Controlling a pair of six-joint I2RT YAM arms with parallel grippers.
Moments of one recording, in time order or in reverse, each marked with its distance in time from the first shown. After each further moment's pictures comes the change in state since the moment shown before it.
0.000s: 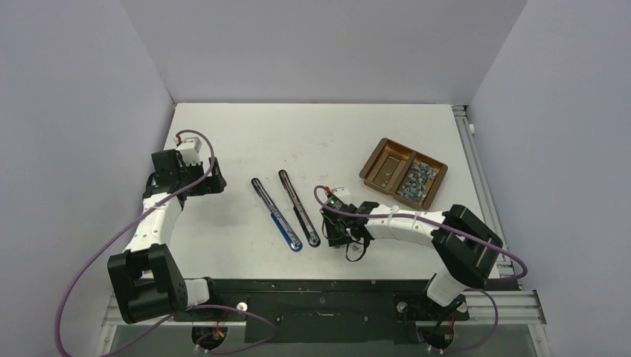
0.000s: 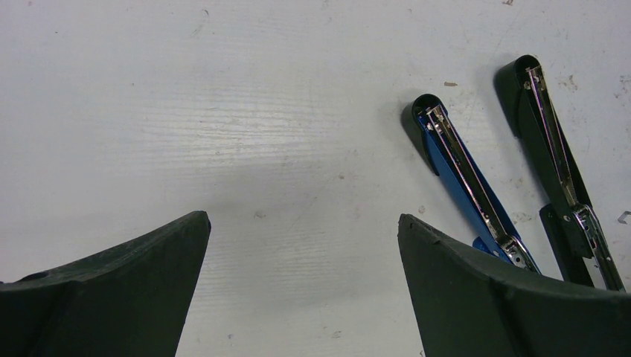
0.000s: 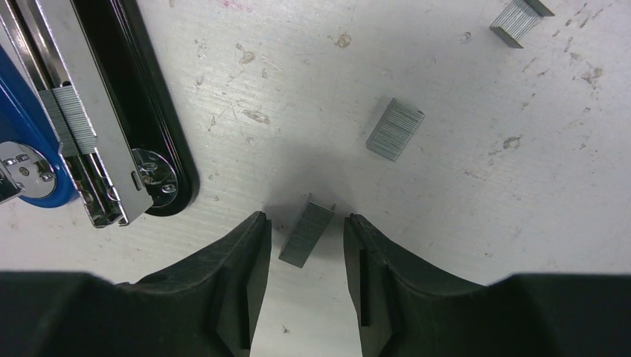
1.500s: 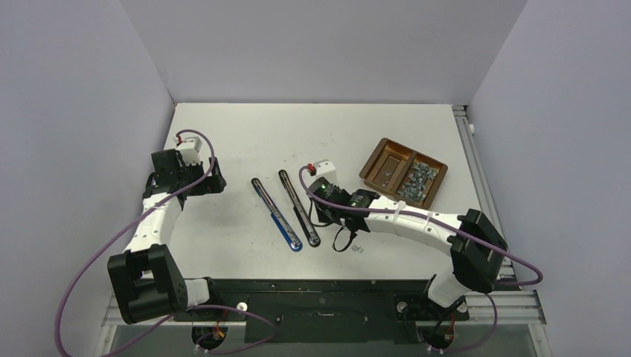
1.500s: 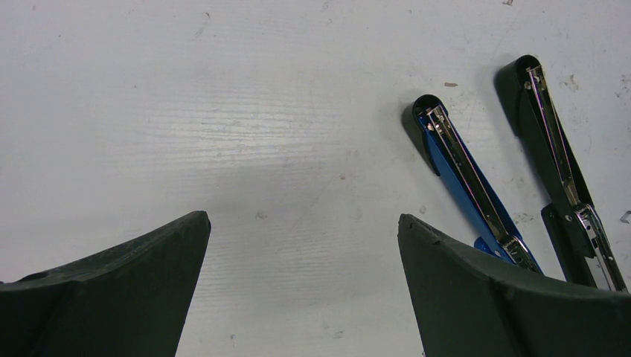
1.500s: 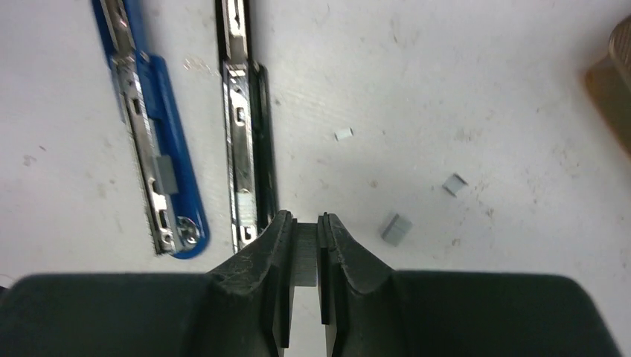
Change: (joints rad) left arm 0.000 -0.002 0.002 0.000 0.000 0.007; right arm 0.064 -0.029 0.226 -0.035 0.192 -0.150
